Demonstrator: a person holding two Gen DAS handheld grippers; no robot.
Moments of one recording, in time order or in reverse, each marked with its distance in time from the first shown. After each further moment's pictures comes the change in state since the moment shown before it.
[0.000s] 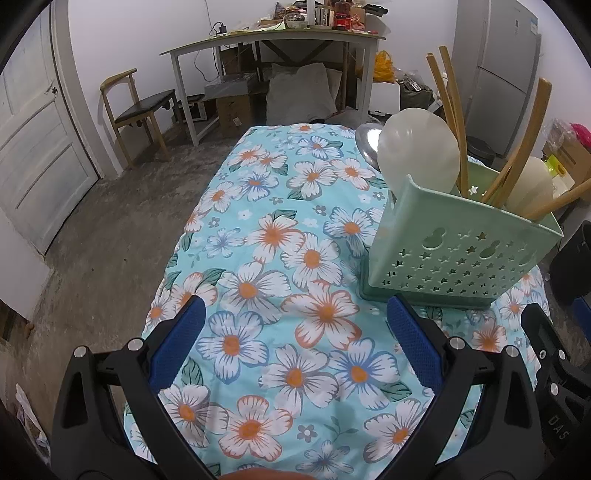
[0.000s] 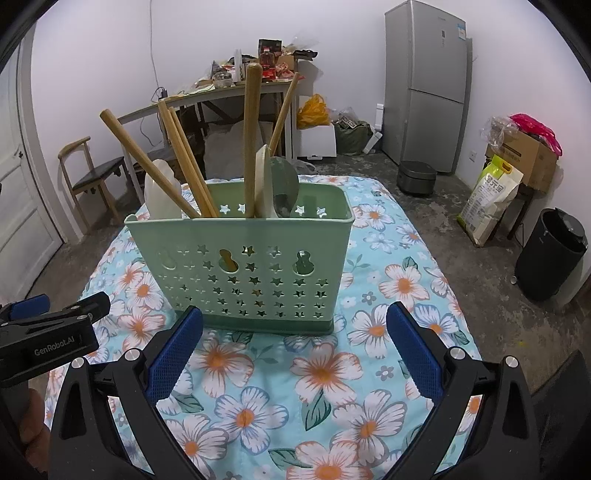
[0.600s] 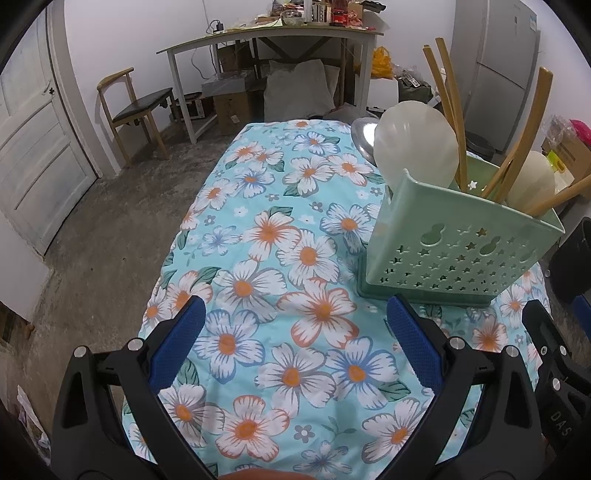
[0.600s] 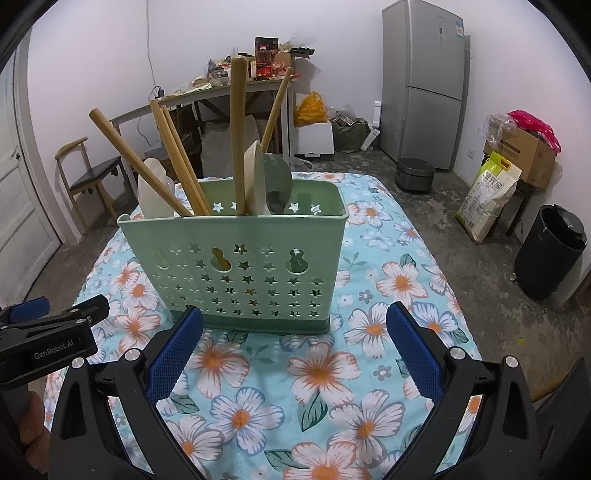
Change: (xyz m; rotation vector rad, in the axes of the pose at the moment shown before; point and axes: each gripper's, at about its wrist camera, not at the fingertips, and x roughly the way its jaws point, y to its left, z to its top) left arm 0.006 -0.002 -0.002 0.004 0.008 -0.003; right arm 0.004 -0.006 0.000 0.011 0.009 -0.006
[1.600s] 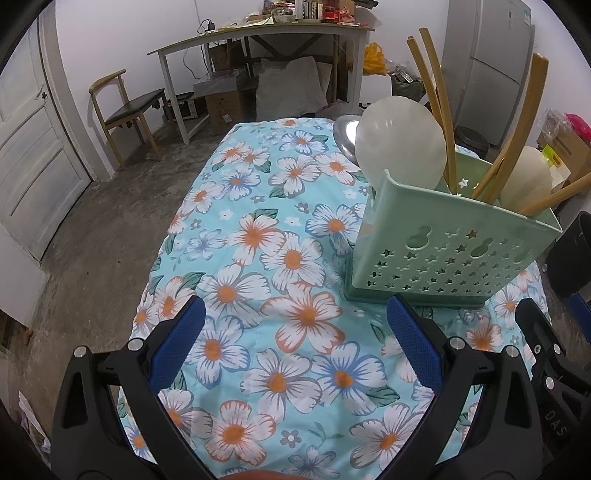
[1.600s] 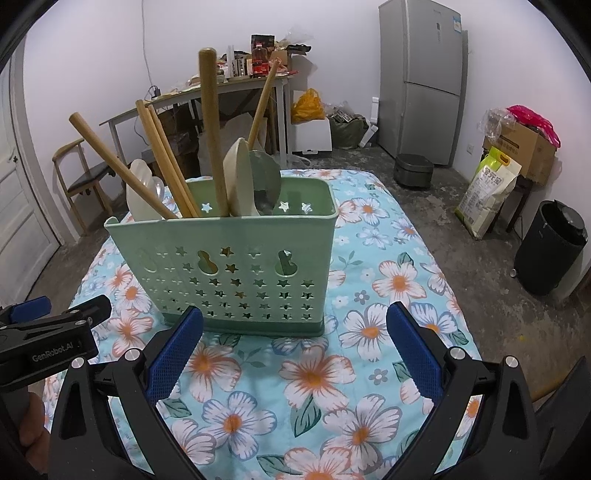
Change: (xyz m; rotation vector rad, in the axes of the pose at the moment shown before) left arm 0.005 -0.013 0.006 0.021 0.014 -0.014; right arm 0.010 -0.008 0.004 0.015 0.014 0.000
